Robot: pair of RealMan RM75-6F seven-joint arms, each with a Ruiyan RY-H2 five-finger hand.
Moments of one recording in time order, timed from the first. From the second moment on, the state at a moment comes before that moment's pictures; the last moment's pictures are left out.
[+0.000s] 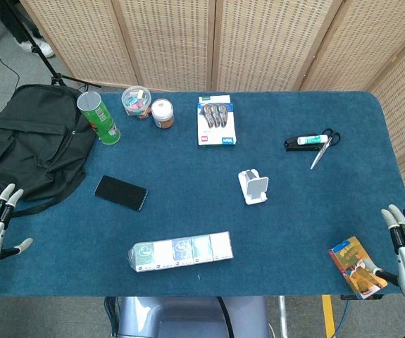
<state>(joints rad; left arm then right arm) -0.16 -1.23 0.03 -1.39 1.52 1.57 -0.07 -0.02 -1.15 0.07 -1.55 -1.60 1.66 -0.01</state>
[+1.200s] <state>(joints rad) -0.53 -1.58 -0.13 -1.18 1.33 1.03 0.31 -0.01 -1.13 0.07 -1.55 -1.54 1.60 0.08</state>
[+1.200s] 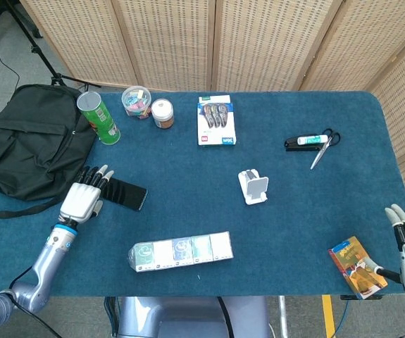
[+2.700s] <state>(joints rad) -0.57 -1.74 -0.09 -0.92 1.37 1.02 0.17 -0.01 -1.11 0.07 -1.57 -1.52 1.57 0.13</state>
